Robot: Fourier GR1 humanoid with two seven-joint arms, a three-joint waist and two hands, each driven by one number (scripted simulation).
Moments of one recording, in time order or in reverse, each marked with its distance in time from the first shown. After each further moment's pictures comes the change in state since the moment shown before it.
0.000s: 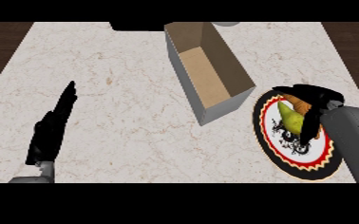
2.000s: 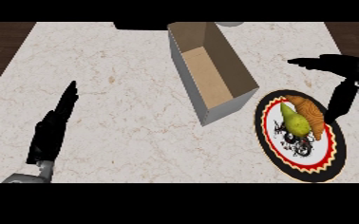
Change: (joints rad) left arm -0.024 0.161 -0.174 0.035 0.176 0.153 -0.037; right arm -0.207 -0.254 0.231 0.075 -0.472 -0.012 -0.074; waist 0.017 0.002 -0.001
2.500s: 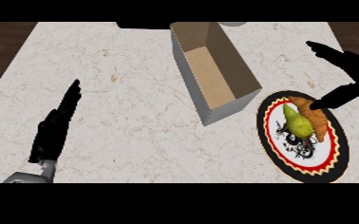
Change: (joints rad) left arm -0.011 0.007 -0.025 -0.016 0.009 0.009 0.011; right arm 0.128 0.040 -0.194 0.006 -0.144 -0.381 -0.149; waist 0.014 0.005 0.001
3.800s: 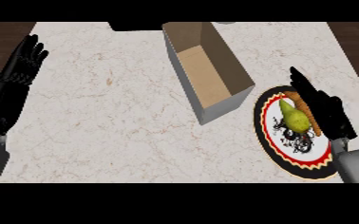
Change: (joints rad) left arm -0.141 0.179 0.158 -0.088 0.226 -0.197 -0.143; right arm 0.404 0.192 -0.012 -0.535 -0.219 -0.339 0.216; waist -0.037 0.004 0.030
